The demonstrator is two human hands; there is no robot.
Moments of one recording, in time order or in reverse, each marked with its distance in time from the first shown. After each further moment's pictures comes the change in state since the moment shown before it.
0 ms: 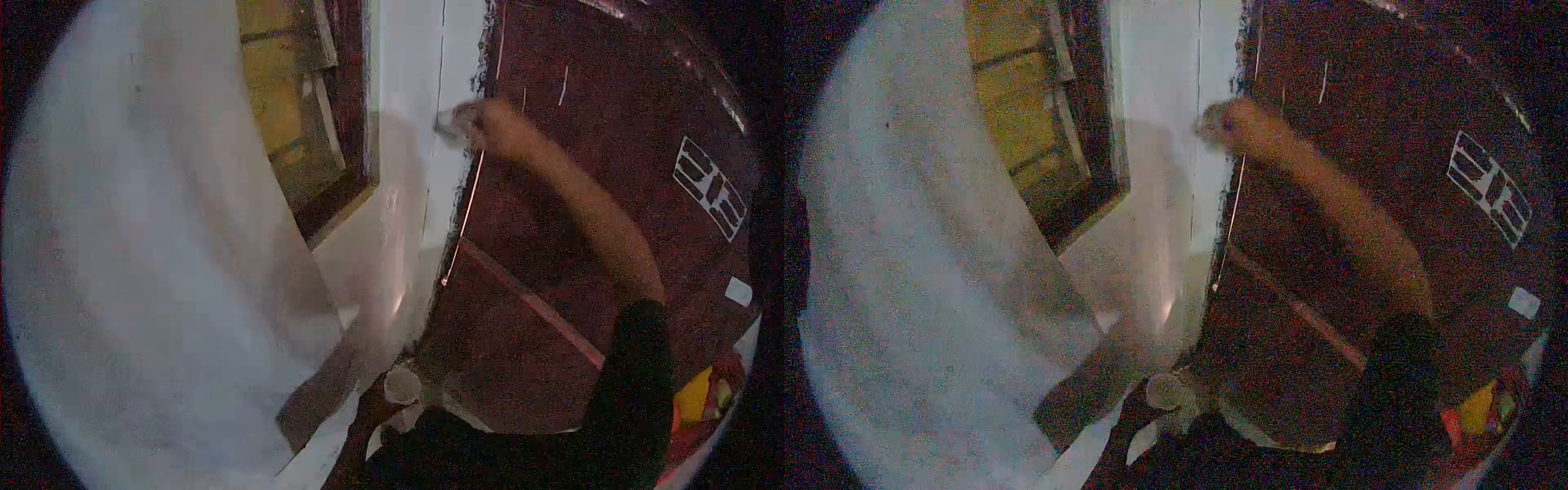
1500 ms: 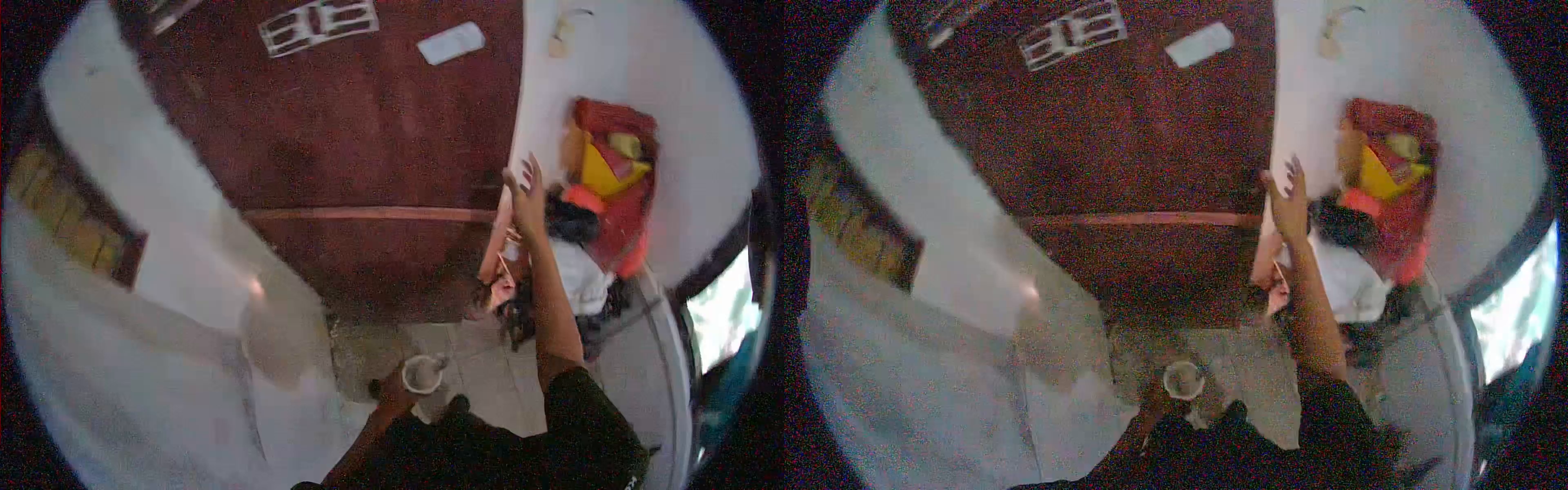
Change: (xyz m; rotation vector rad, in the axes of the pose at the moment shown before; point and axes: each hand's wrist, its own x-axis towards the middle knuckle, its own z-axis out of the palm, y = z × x) left_hand -0.191 0.098 0.253 0.016 -0.410 0.561; right_hand -0.728 -0.091 -0.090 0.051 1.129 1.190
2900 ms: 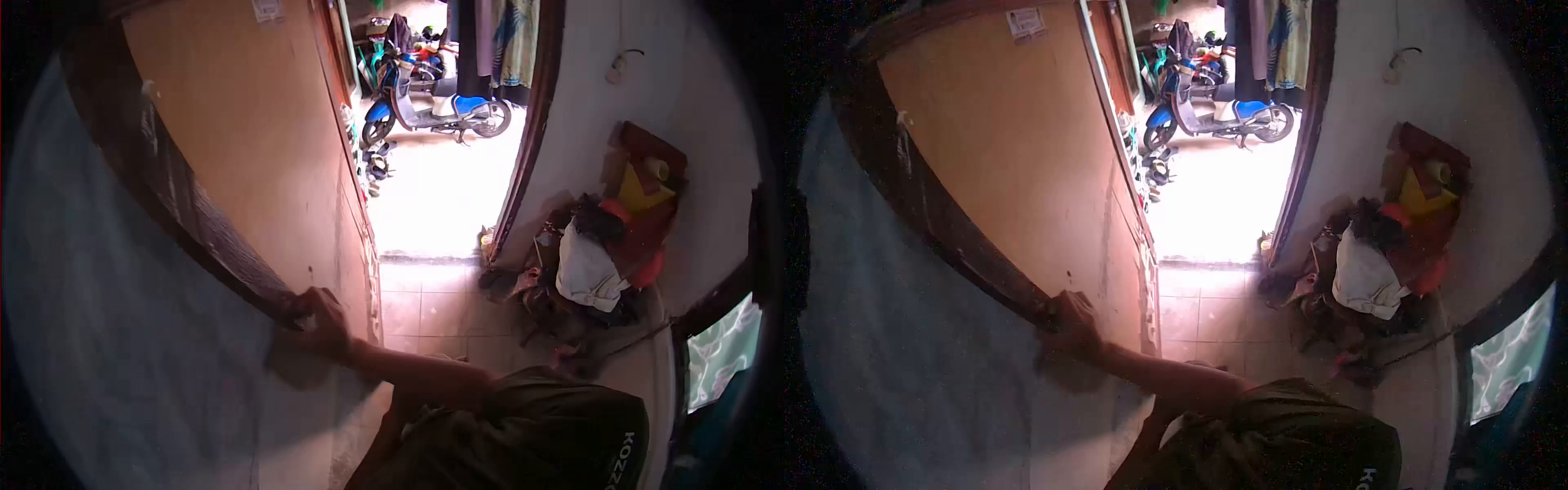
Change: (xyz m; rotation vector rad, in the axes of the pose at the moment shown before) left_hand -0.071 0.201 -0.032 -0.109 0.047 -0.319; right_hand -0.285 -0.323 0.118 0.640 -0.584 -0.157
